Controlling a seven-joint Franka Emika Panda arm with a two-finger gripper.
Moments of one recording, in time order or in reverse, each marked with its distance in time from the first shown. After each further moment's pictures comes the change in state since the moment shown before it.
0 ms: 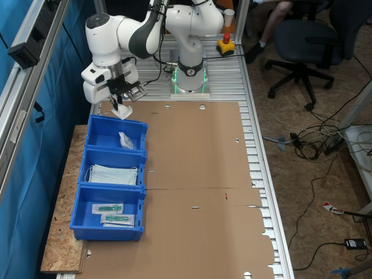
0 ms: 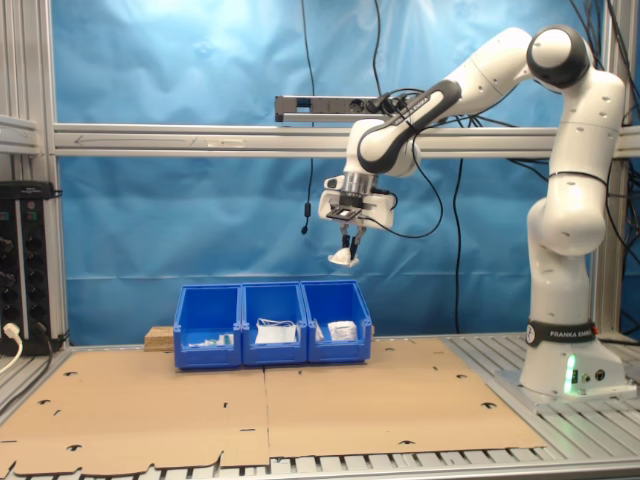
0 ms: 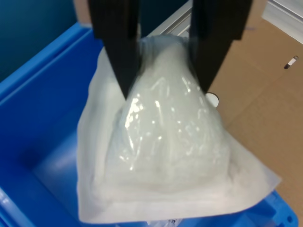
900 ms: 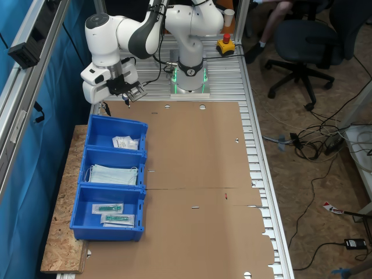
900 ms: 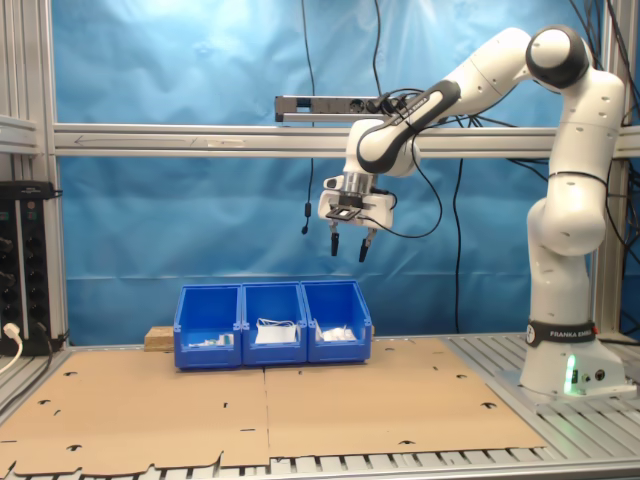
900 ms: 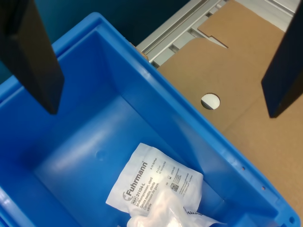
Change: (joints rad) arm 0.000 0.005 -0.001 0.004 0.000 0.000 0.000
